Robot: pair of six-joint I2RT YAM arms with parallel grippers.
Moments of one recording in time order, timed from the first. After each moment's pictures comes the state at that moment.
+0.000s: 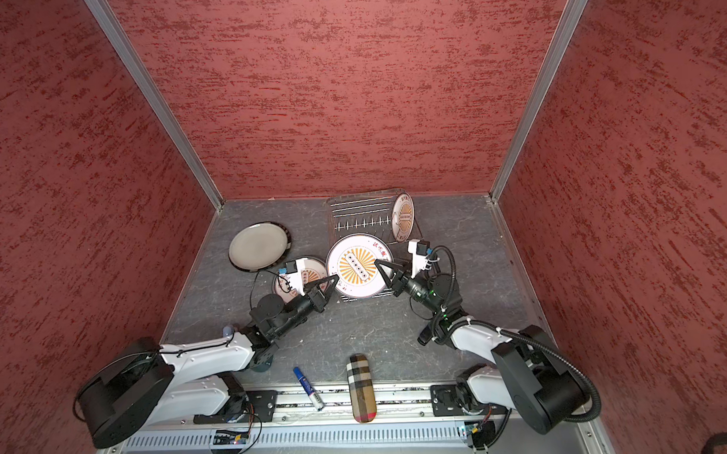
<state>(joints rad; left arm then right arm) -0.77 1.25 0.30 0.95 0.01 -0.83 0.45 1.28 0.32 1.14 -0.46 0.70</state>
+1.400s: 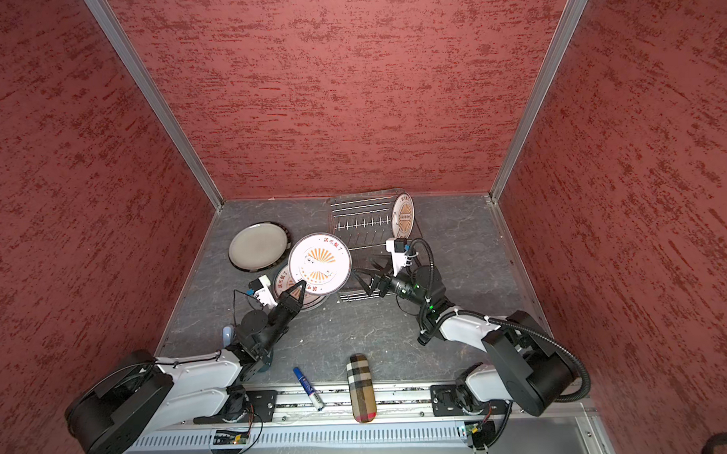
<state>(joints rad) -0.66 1.17 0.04 1.06 -0.26 -1.13 0.56 1.37 0.44 1.04 -0.48 0.62</state>
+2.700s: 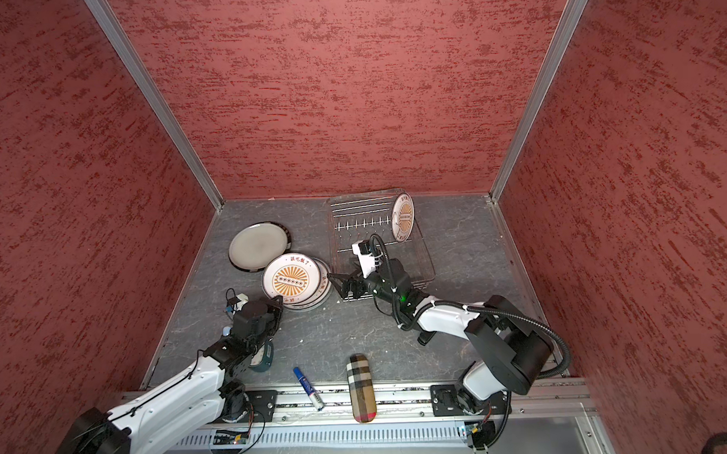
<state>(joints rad) -0.49 0.86 0.16 0.14 -0.31 -1.50 0.73 1.51 0.64 0.74 -0.24 0.40</state>
